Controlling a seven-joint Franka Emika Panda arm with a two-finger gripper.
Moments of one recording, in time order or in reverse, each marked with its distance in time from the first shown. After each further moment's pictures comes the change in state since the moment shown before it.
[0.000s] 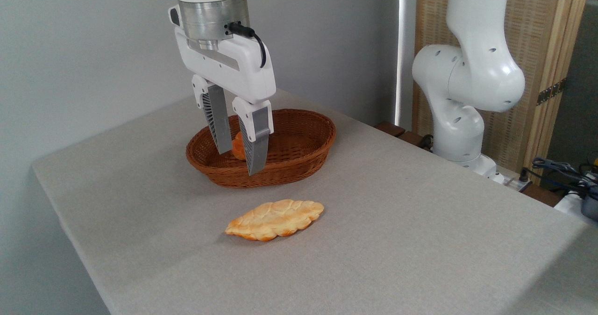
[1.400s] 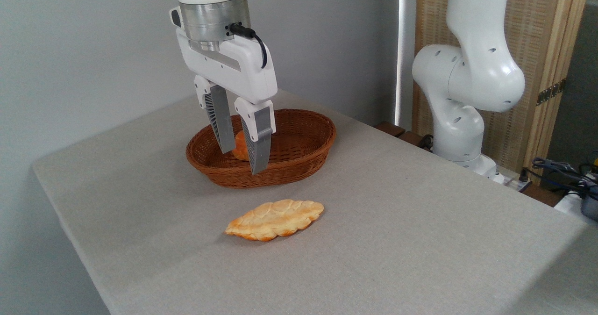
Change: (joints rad) arm -0.001 0.000 -0.001 0.000 0.000 -0.023 0.000
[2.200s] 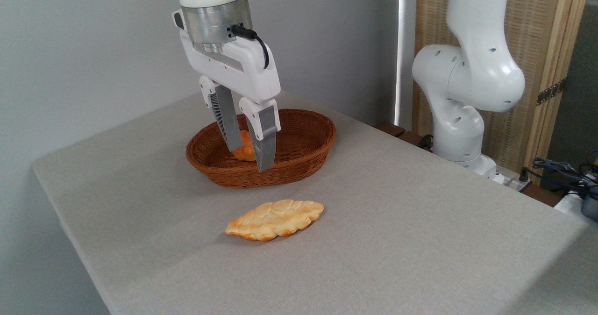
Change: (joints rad) arm -0.005 -0.001 -0.005 0.001 0.000 -0.046 0.000
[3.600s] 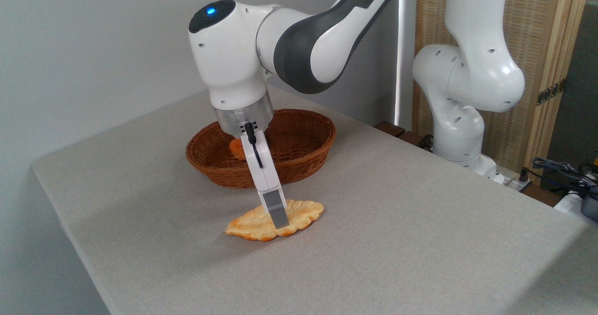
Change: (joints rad) arm -0.005 0.040 0.002 -0.302 -0.017 0.237 0.458
